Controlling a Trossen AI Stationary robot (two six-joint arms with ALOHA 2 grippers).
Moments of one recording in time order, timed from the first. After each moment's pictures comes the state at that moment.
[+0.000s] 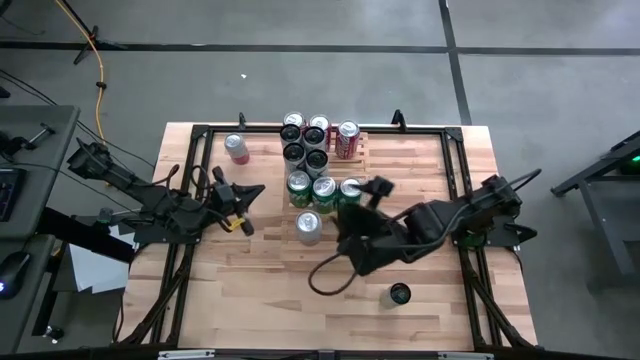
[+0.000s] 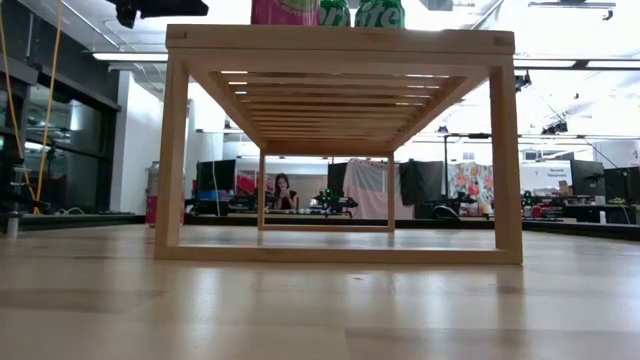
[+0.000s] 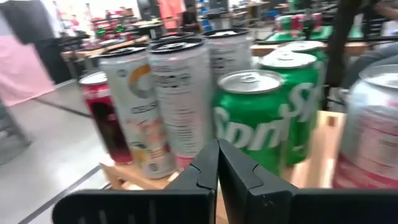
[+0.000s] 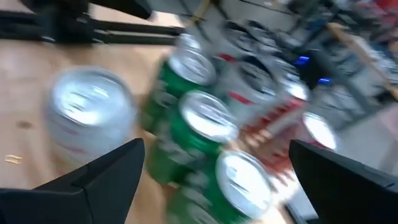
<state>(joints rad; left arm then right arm) -0.48 0.84 0.60 0.05 -1.05 -0.06 0.45 1.82 2.05 -1.25 0.97 0.43</state>
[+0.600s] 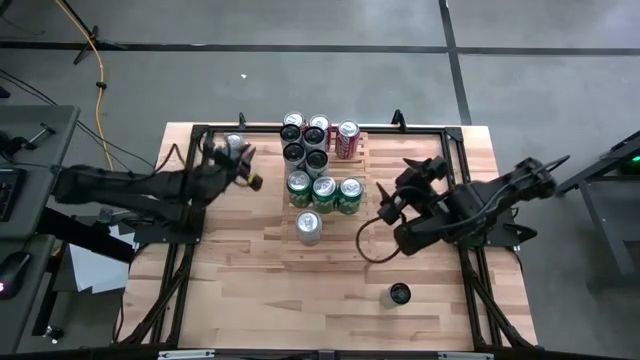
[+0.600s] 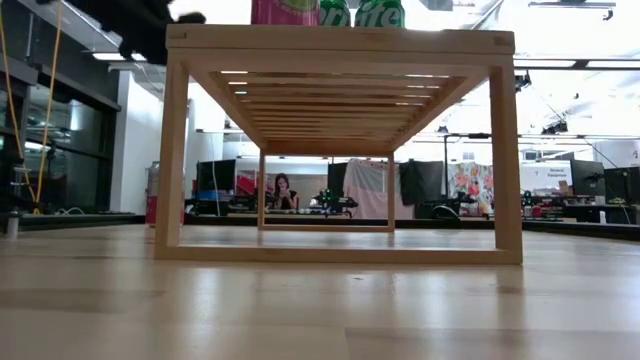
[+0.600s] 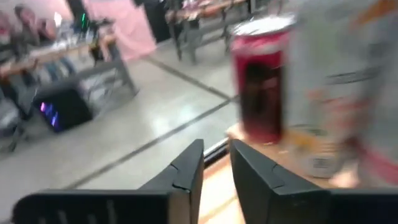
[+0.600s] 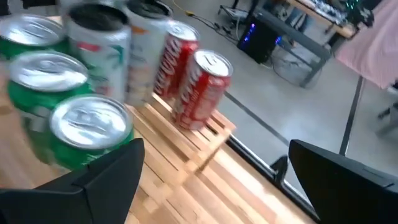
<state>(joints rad) -0.01 0.83 0.60 -0.11 -1.01 -0.11 0.45 1.50 1.71 -1.55 1.12 0.99</state>
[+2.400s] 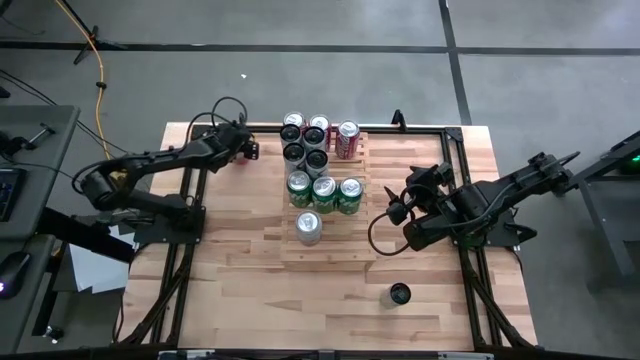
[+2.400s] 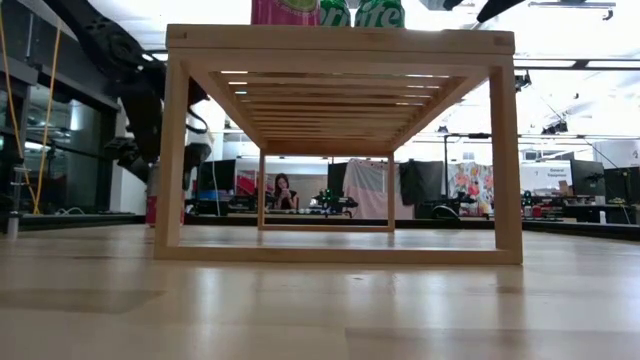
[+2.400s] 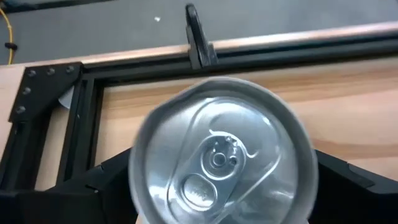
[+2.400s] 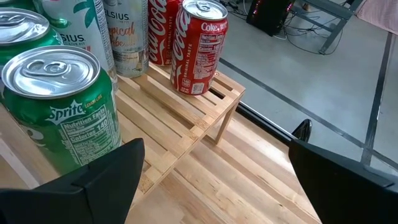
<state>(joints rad) 0.77 1.29 0.60 -0.29 -0.54 -0.54 0.44 1.33 1.39 -1.39 1.04 1.12</state>
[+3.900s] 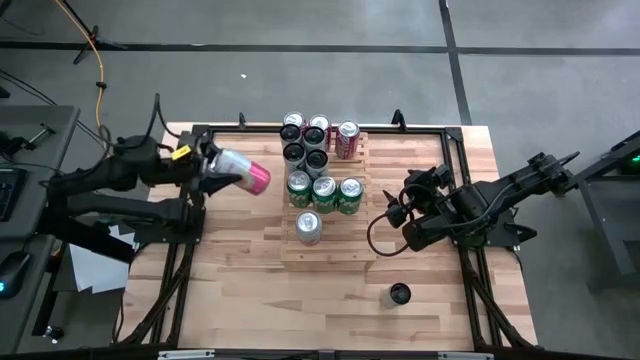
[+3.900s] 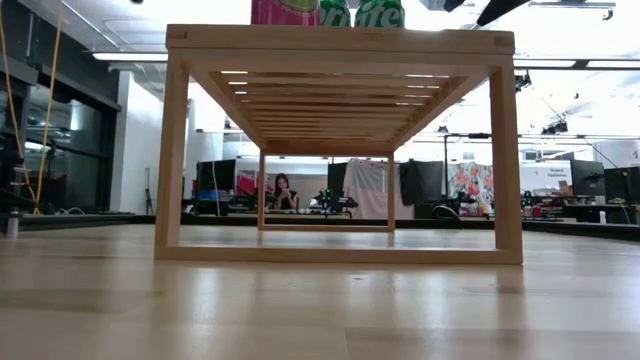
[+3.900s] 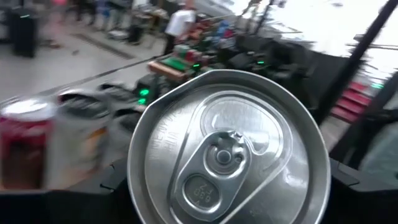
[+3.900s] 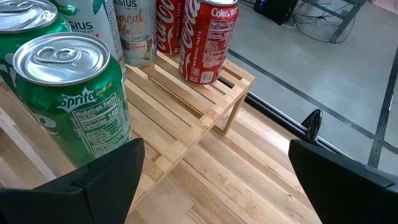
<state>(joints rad) 0.07 0.58 0.89 -0.34 -0.06 -0.37 0.44 1.33 1.39 -1.37 0.99 1.12</state>
